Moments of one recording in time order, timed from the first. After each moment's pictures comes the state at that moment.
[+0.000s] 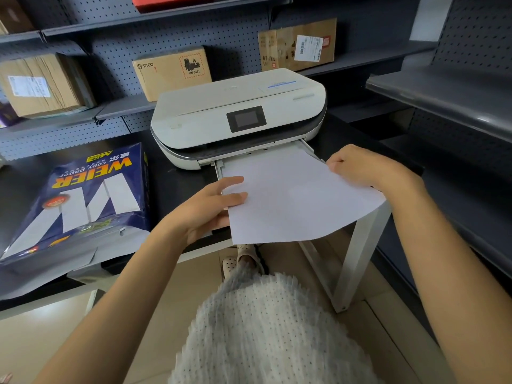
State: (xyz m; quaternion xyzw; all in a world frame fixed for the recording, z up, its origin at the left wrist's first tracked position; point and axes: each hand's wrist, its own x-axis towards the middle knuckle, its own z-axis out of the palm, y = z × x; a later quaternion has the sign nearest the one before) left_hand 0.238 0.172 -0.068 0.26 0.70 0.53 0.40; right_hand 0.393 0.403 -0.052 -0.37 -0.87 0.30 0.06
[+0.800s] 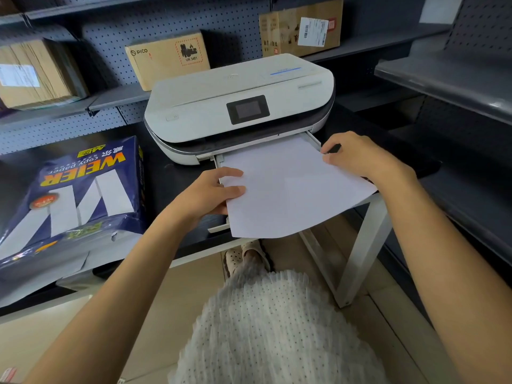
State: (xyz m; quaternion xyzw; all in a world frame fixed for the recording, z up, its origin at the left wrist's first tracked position) left_hand 0.208 0.191 -0.071 0.32 0.78 0.45 0.31; right_hand 0.366 0.417 -0.067 -0.36 -0.88 0.30 0.11
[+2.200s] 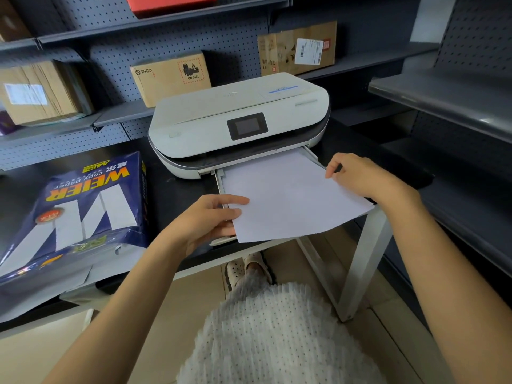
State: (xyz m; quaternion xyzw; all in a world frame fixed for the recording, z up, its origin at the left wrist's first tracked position) left_hand 0.219 0.176 -0.071 0.30 0.73 0.48 0.39; right_hand 0.379 0.417 -0.071 -0.37 -0.89 0.27 0.09
